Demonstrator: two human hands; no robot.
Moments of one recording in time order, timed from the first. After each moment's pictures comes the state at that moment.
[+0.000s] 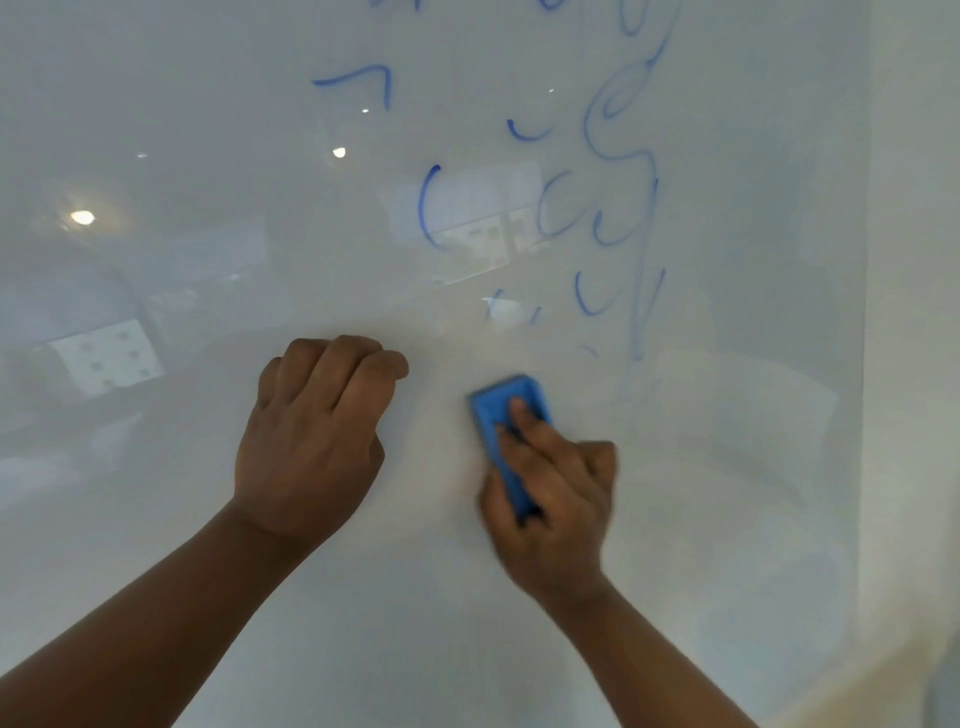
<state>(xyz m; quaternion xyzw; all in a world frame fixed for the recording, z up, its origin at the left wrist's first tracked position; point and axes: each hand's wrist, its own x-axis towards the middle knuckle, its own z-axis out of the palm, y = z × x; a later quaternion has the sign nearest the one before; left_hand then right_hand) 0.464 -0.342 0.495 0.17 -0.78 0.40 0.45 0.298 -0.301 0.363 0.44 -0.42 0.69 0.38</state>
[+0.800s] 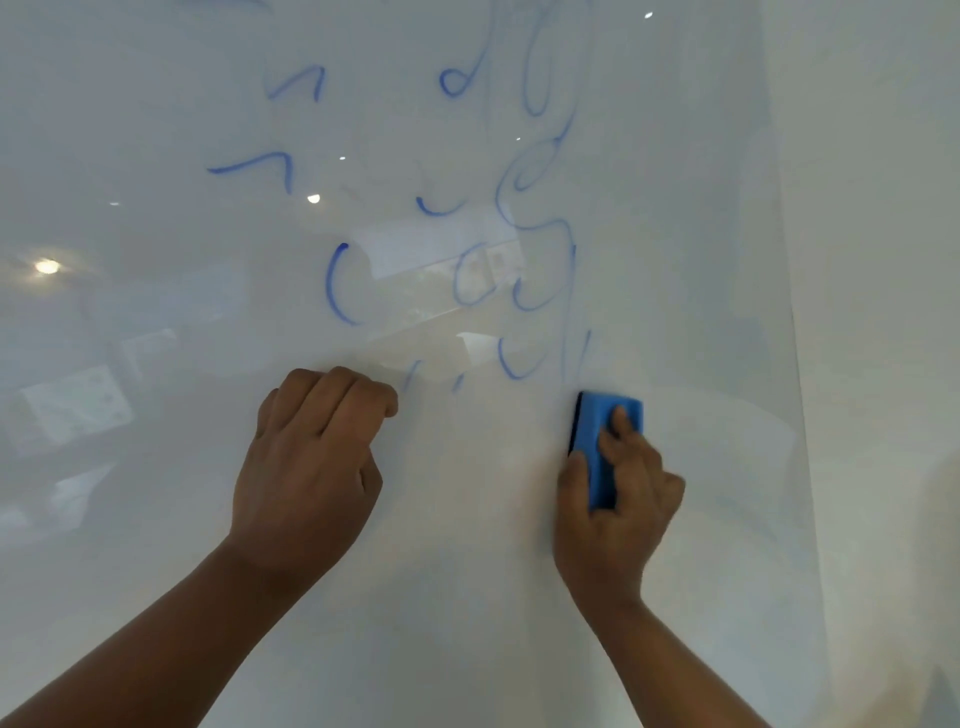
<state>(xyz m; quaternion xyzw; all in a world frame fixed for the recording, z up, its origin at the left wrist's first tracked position) 0.398 -0.335 0.507 0.17 -0.79 0.35 0.48 0.204 -0.297 0.363 0.27 -0.49 0.76 0.32</state>
